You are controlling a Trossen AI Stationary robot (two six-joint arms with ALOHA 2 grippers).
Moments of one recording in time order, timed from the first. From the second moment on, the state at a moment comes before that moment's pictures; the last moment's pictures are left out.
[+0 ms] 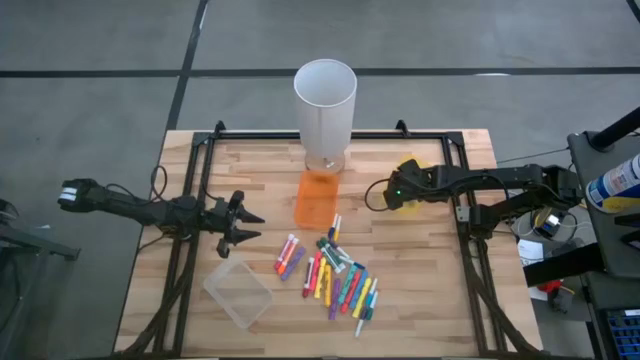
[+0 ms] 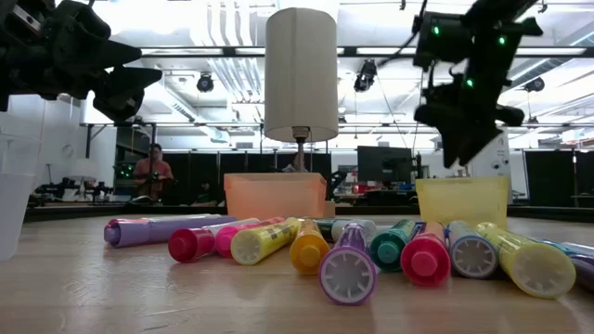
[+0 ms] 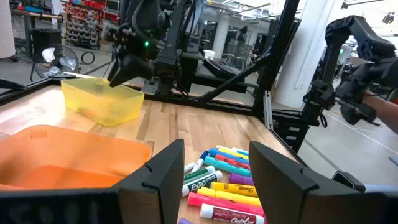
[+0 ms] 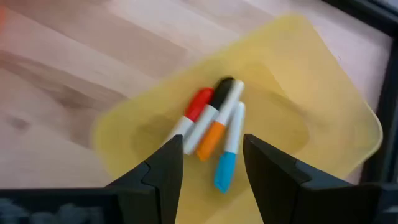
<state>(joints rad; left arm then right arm) -0.15 0.44 0.02 0.47 -0.02 -0.21 -0.19 1.27 0.80 -0.85 0.49 0.88</state>
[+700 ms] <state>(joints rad) -0.15 0.44 0.02 0.47 -0.02 -0.21 0.06 1.27 0.85 -0.44 0.31 0.64</state>
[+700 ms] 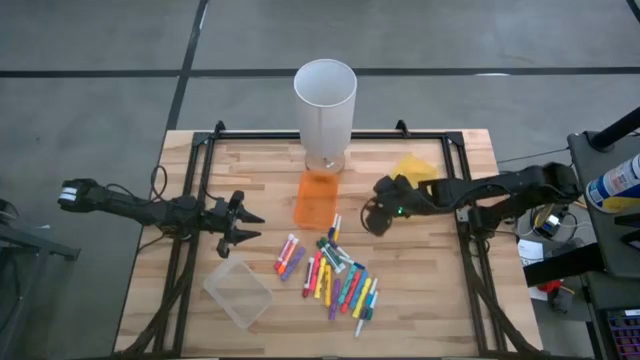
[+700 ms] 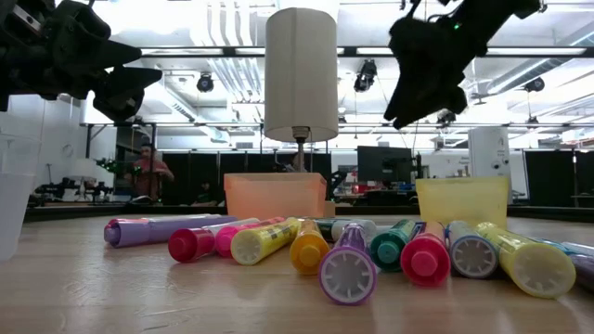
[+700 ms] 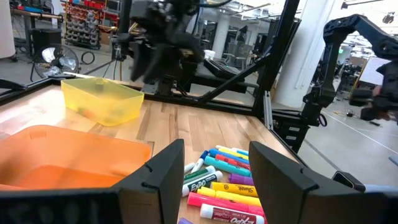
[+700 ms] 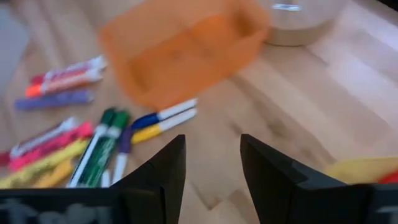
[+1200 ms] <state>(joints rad) -0.15 0.44 0.02 0.47 -0.02 -0.21 0.25 1.47 0.84 -0.22 0.24 0.63</state>
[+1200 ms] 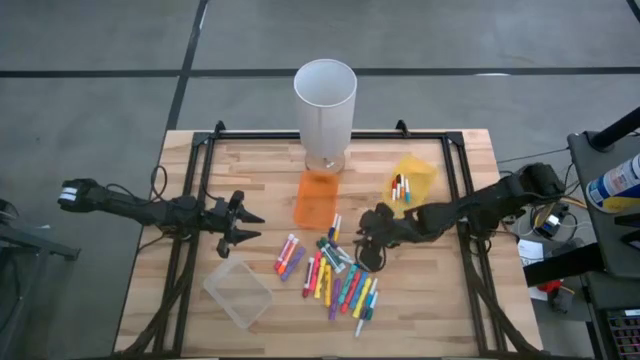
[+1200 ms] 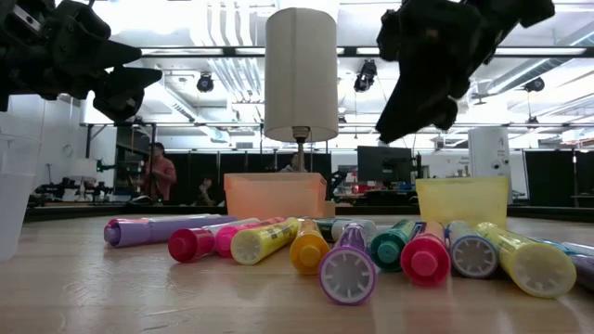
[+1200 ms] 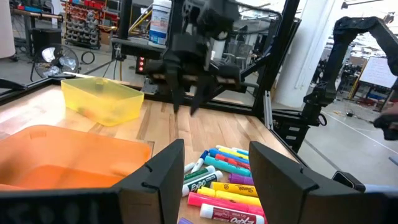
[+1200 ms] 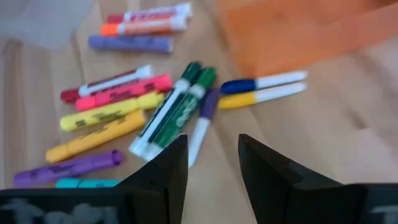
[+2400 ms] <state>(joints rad) -0.15 0.44 0.02 0.47 -0.02 -0.21 0.32 1.79 1.08 -0.41 0.18 0.70</state>
